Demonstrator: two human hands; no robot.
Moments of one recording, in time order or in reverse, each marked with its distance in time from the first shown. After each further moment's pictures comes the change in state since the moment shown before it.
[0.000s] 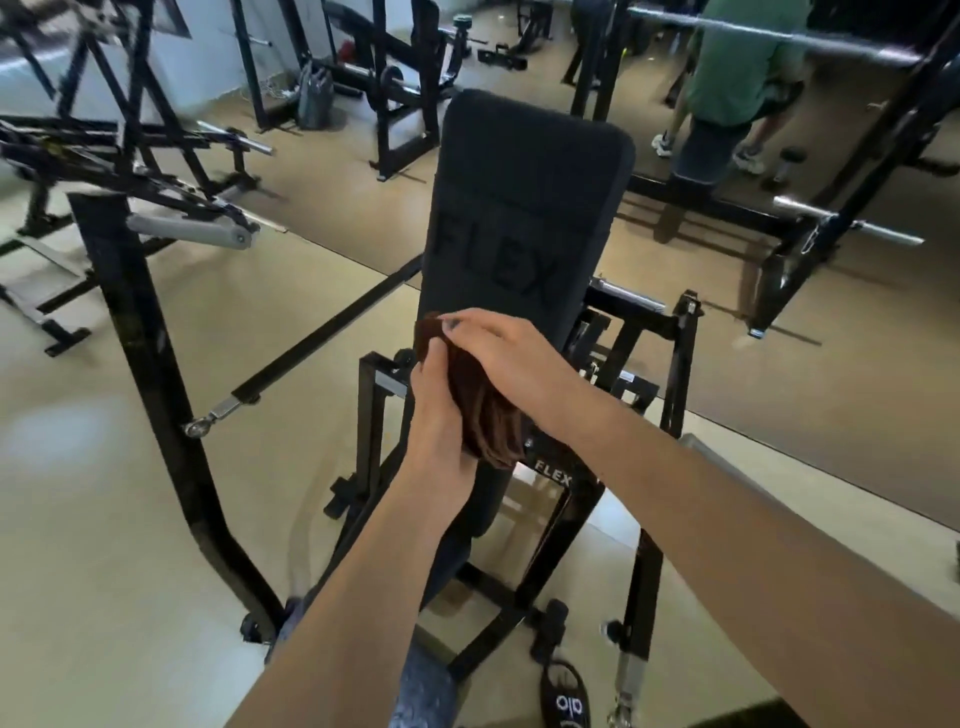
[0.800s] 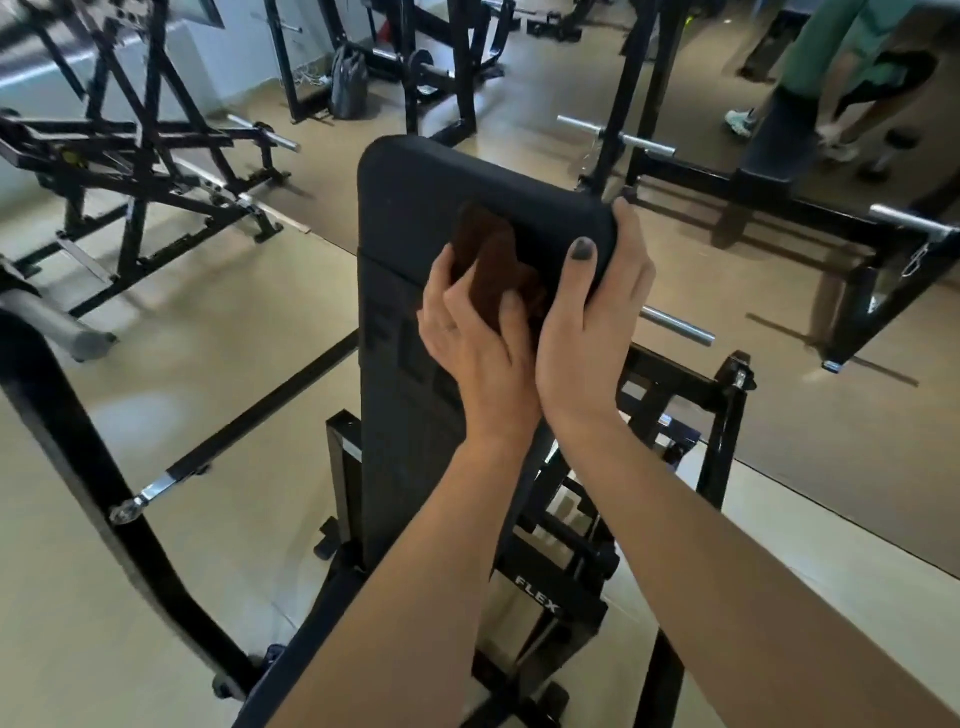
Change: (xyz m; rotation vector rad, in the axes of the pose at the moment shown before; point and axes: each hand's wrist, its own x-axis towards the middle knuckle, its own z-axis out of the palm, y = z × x) left_hand 0.250 0.003 0.179 0.744 0.438 1.007; right_hand 0.221 0.077 -0.144 0.094 0.835 -0.345
